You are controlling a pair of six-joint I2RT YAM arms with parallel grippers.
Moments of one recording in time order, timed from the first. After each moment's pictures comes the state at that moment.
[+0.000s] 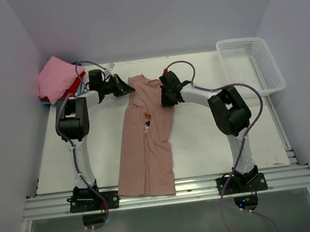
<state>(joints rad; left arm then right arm) -0.08 2.26 1.48 0.20 0.89 -0.64 0.53 2.11 1.48 -0.33 0.07 0.58</state>
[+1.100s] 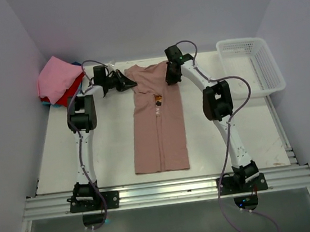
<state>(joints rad) -0.08 2.60 1.91 0.08 0.86 -0.72 0.37 2.61 2.41 -0.84 0.07 0.58</state>
